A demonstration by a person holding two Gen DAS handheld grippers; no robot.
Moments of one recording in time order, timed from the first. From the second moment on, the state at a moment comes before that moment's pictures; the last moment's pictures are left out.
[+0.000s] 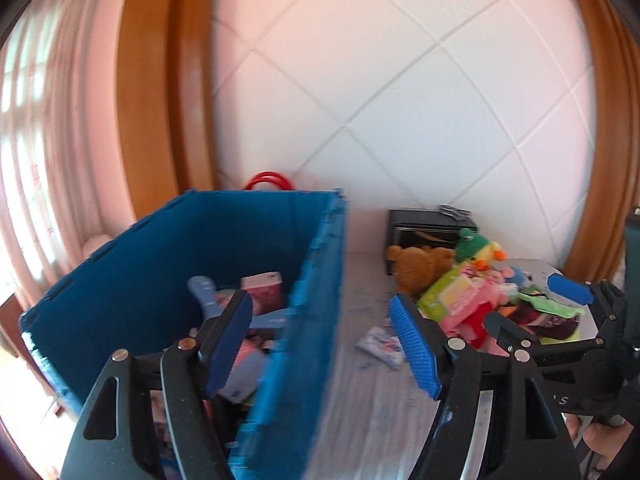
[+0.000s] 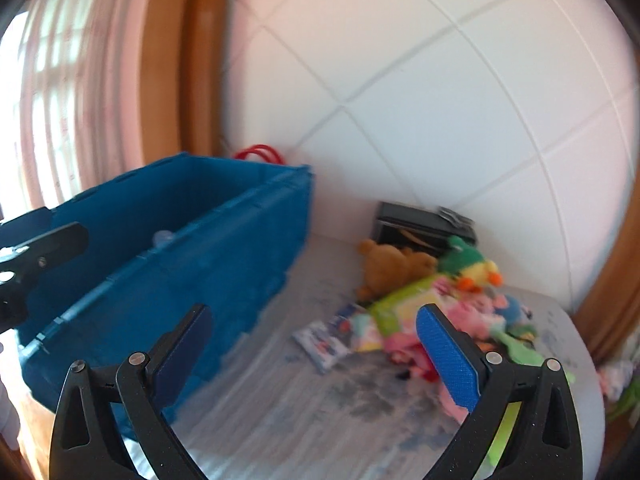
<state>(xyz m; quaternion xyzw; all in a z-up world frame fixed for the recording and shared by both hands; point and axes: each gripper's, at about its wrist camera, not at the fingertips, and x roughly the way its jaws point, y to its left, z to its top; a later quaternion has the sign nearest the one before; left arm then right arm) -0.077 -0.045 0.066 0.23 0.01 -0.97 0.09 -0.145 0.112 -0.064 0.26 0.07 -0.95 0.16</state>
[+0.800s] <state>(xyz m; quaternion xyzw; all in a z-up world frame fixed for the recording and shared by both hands) -0.268 0.048 -0.122 0.45 0.03 -0.89 0.06 -0.247 0.315 -0.193 0.40 -0.02 -0.91 0.04</state>
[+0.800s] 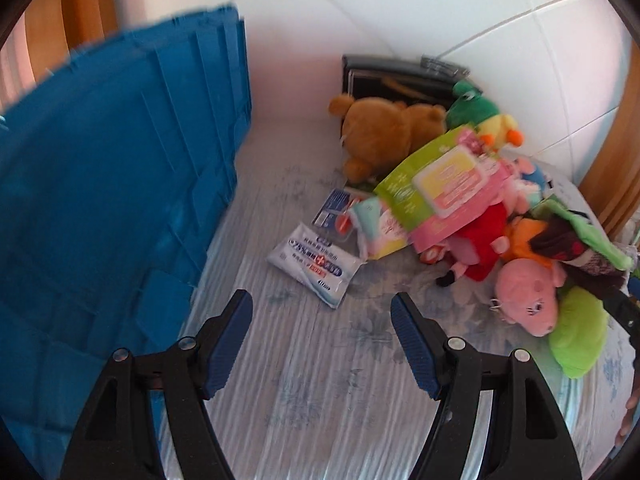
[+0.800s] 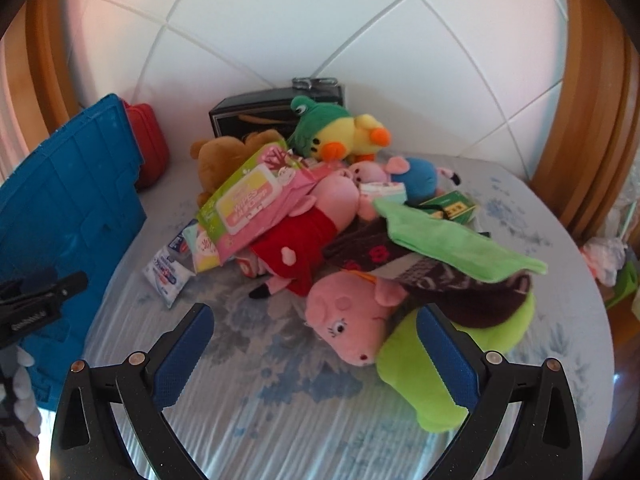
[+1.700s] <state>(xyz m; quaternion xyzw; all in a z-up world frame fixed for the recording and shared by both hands) -0.369 -0.002 -0.277 0.52 0.08 -0.84 0.12 -0.382 0.260 -0.298 0.45 -0.01 -0.89 0.10</state>
